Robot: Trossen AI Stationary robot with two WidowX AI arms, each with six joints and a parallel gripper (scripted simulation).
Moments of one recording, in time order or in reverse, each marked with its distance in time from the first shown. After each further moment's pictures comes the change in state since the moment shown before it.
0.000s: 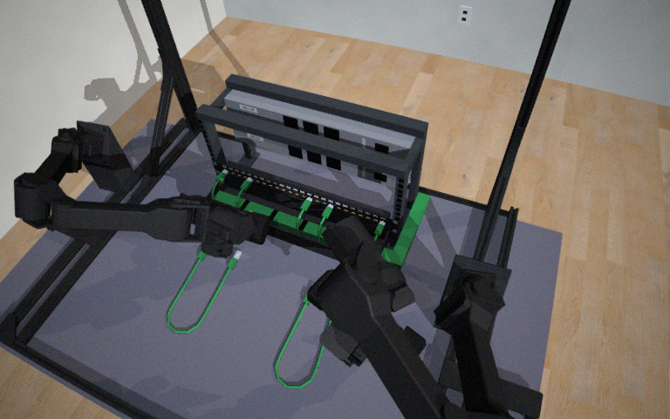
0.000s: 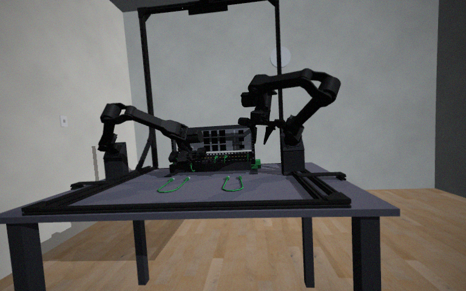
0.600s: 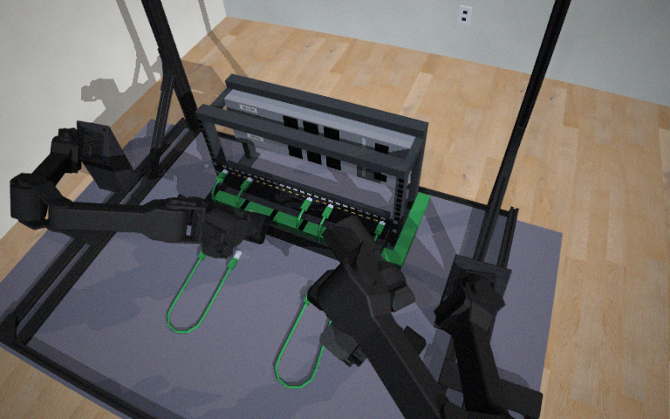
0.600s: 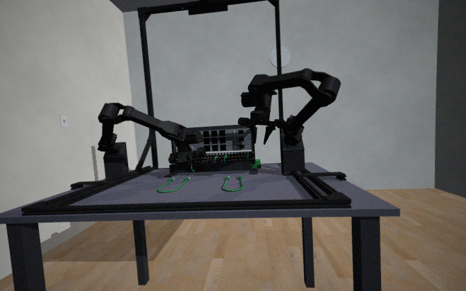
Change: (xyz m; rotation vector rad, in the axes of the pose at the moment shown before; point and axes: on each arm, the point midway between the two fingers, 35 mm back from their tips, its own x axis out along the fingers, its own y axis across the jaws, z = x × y) left arm 0.000 0.000 0.000 0.000 0.000 0.000; right arm 0.001 0.001 0.000 -0.024 0.027 0.040
